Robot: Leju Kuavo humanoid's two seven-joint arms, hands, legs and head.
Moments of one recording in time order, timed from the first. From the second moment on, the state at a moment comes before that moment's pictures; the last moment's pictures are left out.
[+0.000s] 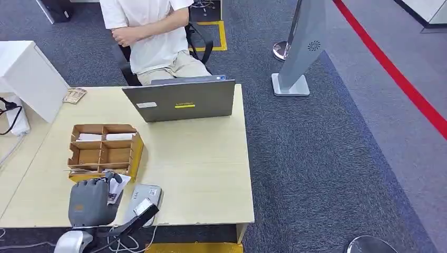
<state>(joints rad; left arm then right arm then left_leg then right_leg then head) 0.10 0.01 -0.20 -1.64 -1.34 0.37 0.02 -0.06 0.11 -1.00 -0.22 1.01 -0.22 -0.14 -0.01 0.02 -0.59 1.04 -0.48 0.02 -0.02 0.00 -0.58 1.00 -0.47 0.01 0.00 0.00</state>
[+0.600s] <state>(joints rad) 0.02 0.03 -0.20 -1.70 -1.36 0.40 0.03 -0.06 0.11 -1.01 -0.22 1.05 -0.22 -0.13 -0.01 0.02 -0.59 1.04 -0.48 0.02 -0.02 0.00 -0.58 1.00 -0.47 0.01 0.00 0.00</state>
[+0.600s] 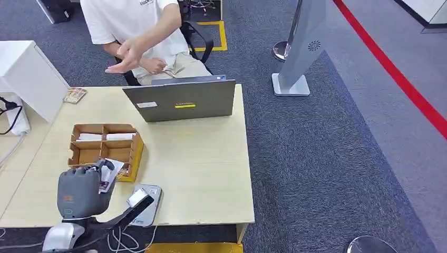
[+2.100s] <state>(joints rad) -0.72 0.17 -0.09 -0.88 -1.52 0.56 0.07 -0.08 0.12 -0.94 -0.21 1.17 -0.20 -0.10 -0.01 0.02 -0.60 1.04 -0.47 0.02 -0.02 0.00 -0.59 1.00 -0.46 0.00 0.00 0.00</state>
